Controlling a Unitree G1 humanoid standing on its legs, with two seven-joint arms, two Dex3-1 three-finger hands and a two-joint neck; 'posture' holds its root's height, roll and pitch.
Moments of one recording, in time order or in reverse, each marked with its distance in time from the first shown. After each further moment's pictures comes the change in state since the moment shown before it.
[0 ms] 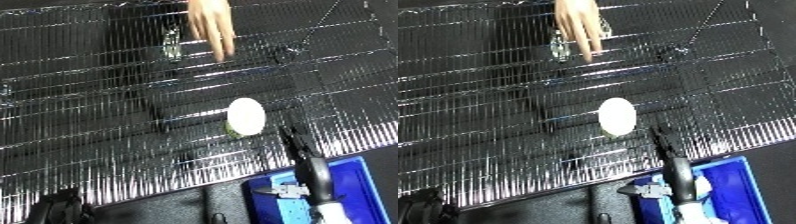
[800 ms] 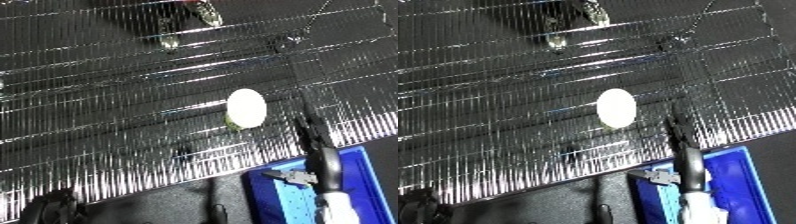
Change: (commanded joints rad) left arm -0.025 0.026 -0.016 -0.004 0.008 -0.004 0.025; right arm -0.117 -0.047 0.004 0.101 0.022 0.017 -0.050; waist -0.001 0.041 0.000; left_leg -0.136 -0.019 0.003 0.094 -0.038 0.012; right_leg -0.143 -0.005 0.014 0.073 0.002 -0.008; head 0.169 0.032
